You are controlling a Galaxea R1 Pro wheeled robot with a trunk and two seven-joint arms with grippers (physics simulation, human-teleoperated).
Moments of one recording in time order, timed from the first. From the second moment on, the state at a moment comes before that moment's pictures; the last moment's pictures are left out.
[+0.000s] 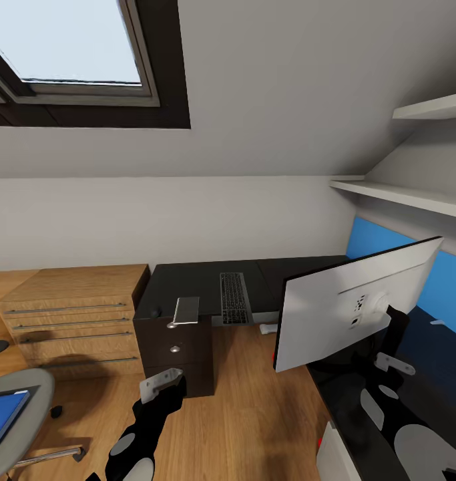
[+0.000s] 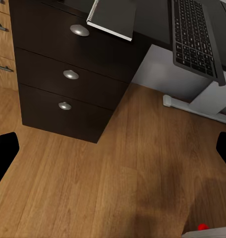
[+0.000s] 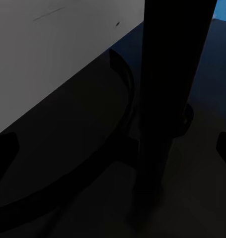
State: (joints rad) left arm -0.19 0.20 -0.65 -1.49 0.84 0.08 0.76; right arm -0.68 -0.19 -0.23 -0.32 -0.16 -0.26 -0.23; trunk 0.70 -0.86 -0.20
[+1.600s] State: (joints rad) left arm -0.19 0.18 -0.68 -1.48 0.84 0.08 0.76; right arm -0.68 -0.18 -0.23 -0.32 -0.16 -0.27 -0.23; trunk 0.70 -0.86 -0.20
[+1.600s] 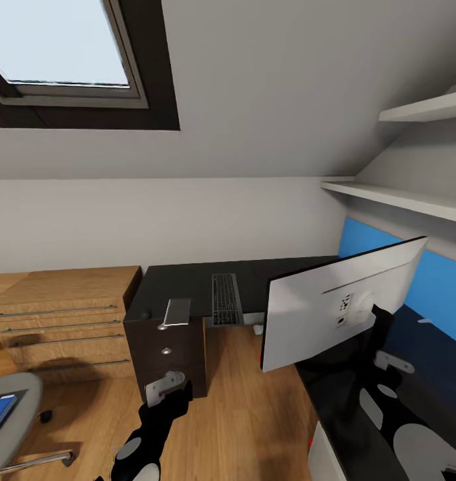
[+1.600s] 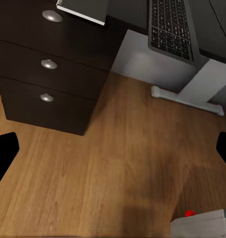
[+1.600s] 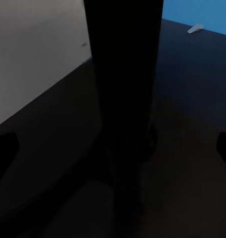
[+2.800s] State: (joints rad) left arm -0.19 0.17 -0.71 -1.48 0.84 0.08 0.76; right arm -0.68 -0.20 -0.23 -0.35 -0.17 -0.25 -0.23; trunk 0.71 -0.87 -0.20
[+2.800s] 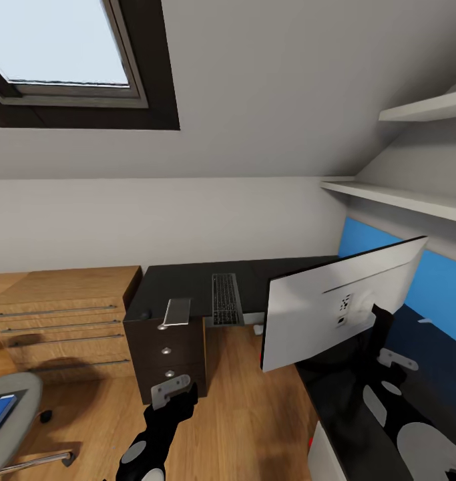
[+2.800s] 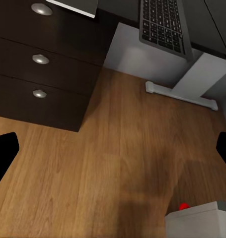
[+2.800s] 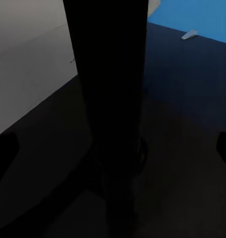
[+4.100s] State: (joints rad) left arm -0.19 0.17 -0.71 -1.48 0.84 0.08 0.76; right arm -0.68 -0.23 -0.23 -0.36 -0.17 -0.34 -0.24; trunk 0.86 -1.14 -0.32
